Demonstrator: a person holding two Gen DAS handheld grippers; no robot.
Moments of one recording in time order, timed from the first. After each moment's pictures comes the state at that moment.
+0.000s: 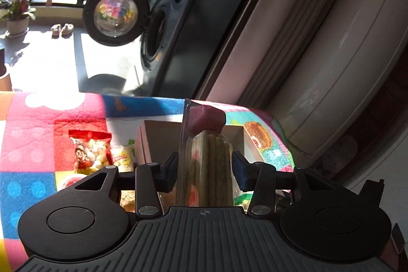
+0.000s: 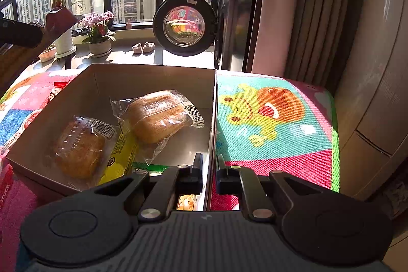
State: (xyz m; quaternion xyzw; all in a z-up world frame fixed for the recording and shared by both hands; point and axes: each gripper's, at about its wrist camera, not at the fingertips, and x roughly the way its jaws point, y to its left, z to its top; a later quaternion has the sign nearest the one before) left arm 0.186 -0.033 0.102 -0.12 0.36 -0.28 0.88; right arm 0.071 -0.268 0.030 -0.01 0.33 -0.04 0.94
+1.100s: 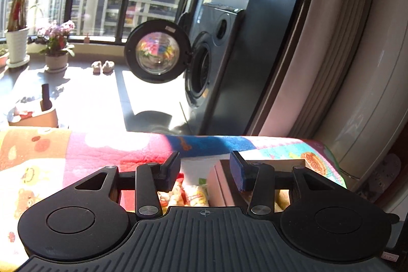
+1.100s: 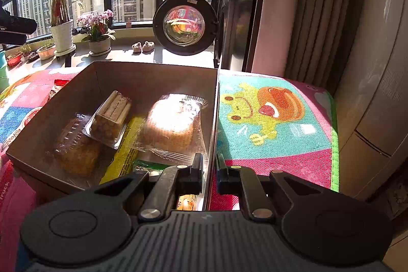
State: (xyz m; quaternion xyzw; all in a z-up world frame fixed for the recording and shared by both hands) left arm 0.193 0.037 0.112 -0.08 0.29 -0.17 0.94; right arm 0.070 -0.266 0.028 -0.02 0.34 -0.05 0.94
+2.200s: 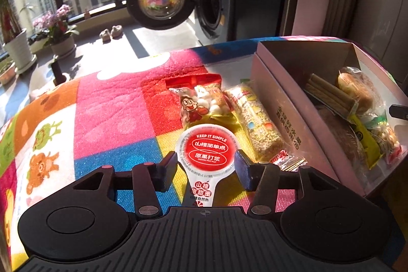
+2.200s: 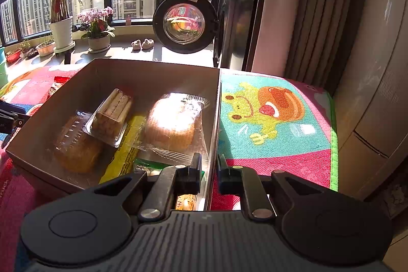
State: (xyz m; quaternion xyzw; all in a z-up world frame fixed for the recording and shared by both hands) left arm 0.192 0.024 0.022 0.08 0.40 -0.16 0.90; right arm 0.070 -0.262 0.030 -0.02 0.34 -0.05 0.94
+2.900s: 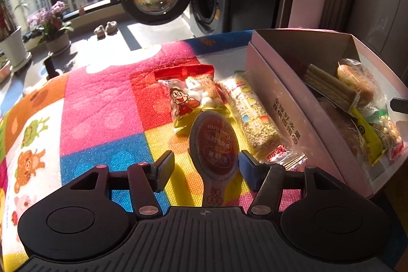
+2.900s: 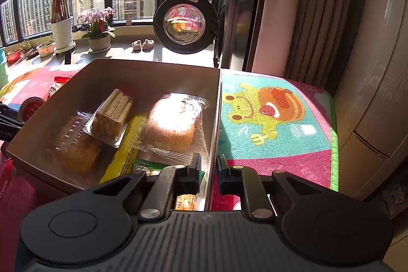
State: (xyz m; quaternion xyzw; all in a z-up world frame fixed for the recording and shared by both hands) left arm 0.196 0.015 0.010 0.09 0.41 -0.16 0.89; right arm 0.070 -0.262 0.031 -0.02 0.34 -0.05 0.94
